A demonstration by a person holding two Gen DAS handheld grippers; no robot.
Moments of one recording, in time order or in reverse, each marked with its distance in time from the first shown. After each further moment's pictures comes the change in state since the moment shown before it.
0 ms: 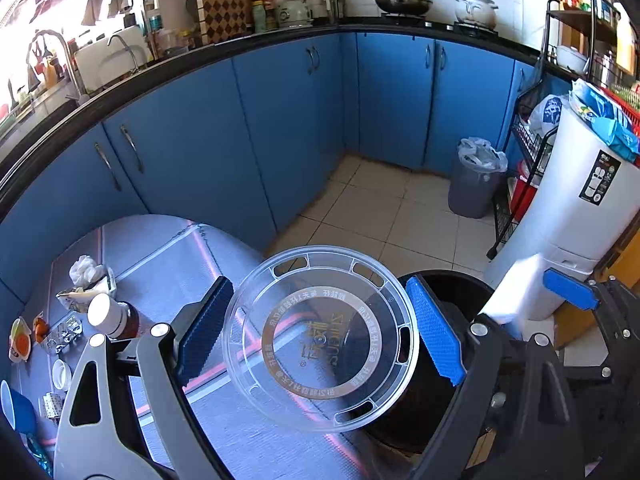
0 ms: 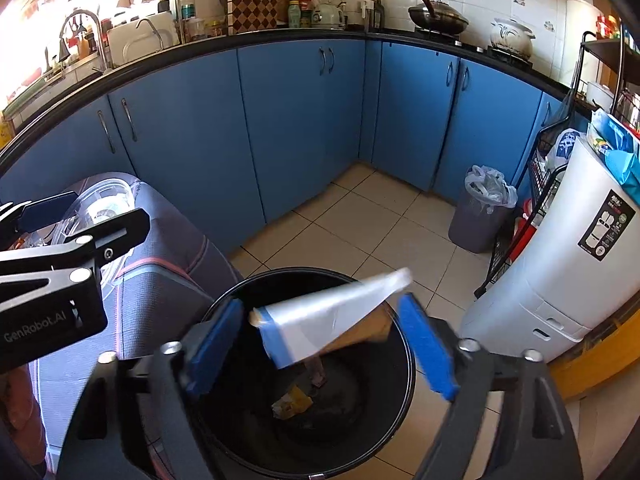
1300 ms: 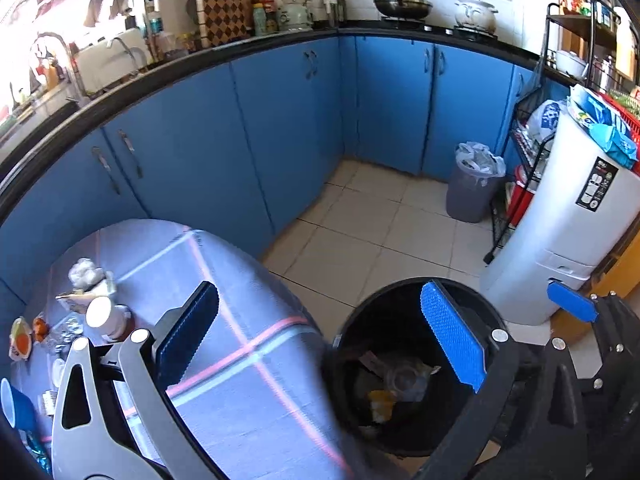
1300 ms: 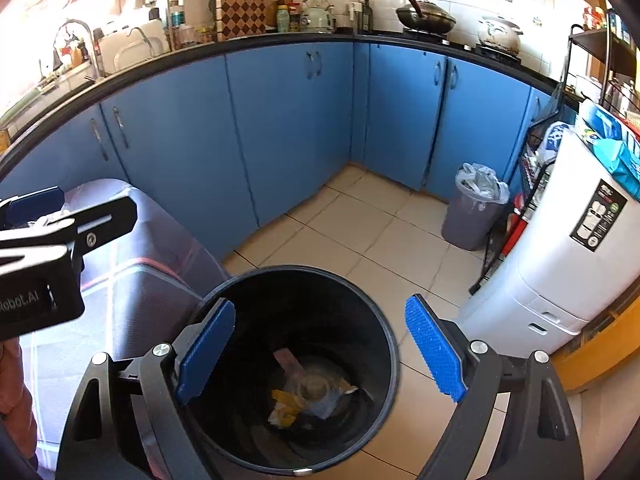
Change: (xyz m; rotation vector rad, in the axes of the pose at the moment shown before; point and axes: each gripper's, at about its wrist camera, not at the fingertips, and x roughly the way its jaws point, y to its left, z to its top) left arm -0.011 -0.003 0.005 -0.010 -0.018 0.011; right arm -0.007 -0.007 -0.005 0.027 -0.018 -0.011
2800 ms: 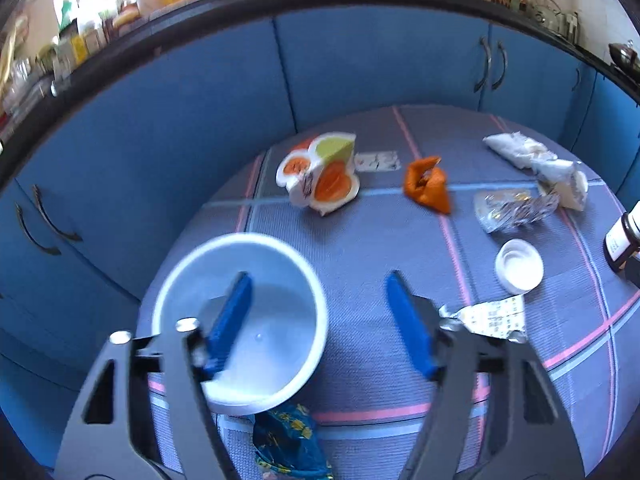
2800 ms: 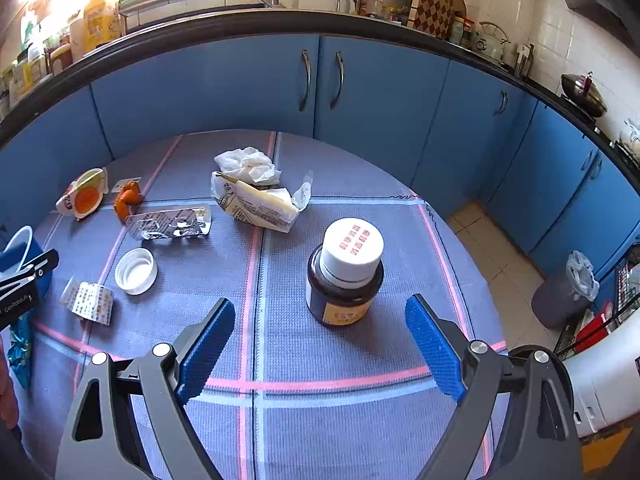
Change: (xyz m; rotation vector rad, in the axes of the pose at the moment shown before) left arm -0.060 0.381 -0.187 -0.478 0.182 0.465; right arm 0.023 0.310 0.013 -0.373 0.056 0.207
